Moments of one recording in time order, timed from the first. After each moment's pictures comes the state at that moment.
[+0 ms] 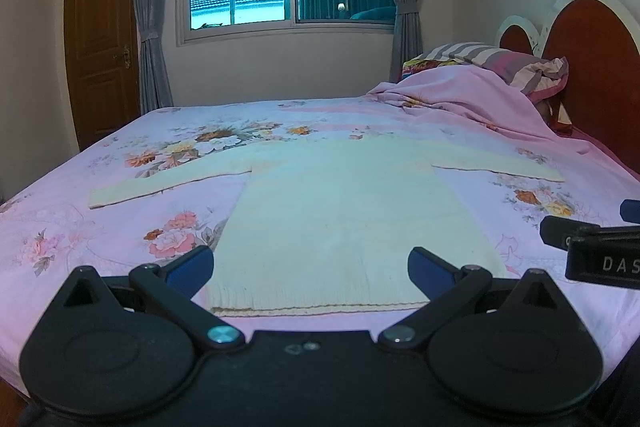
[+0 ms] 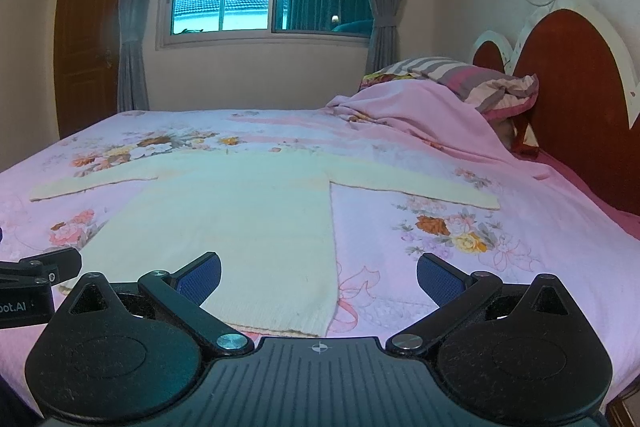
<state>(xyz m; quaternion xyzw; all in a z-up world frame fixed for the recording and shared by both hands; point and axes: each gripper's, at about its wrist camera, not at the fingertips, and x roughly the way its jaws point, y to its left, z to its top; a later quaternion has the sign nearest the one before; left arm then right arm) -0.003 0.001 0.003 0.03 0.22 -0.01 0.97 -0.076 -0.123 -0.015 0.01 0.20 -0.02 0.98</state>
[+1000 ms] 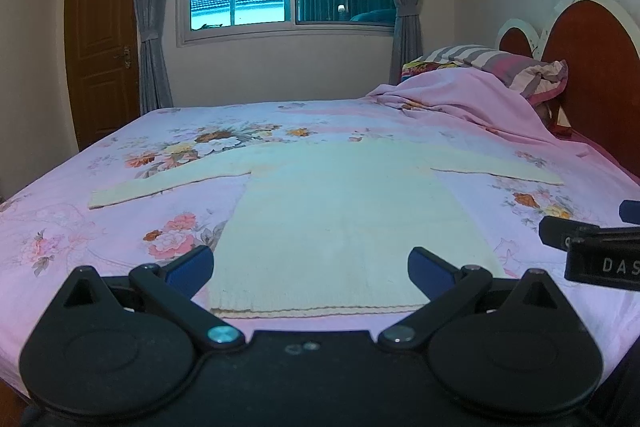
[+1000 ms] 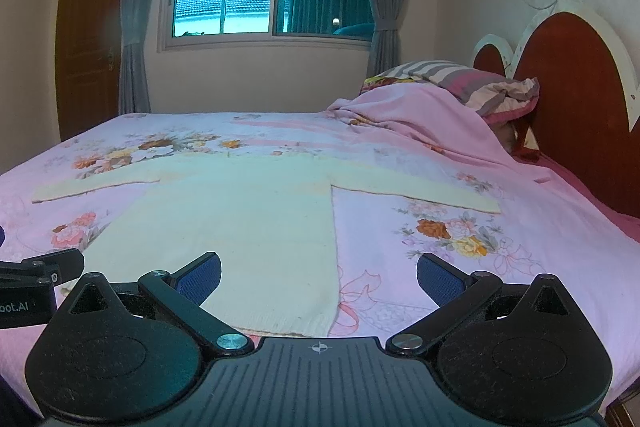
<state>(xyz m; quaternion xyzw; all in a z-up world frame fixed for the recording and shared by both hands) -0.002 0.004 0.004 0.03 0.22 -0.02 0.98 -0.075 -0.121 -0.011 0.01 0.19 -0.02 0.98</state>
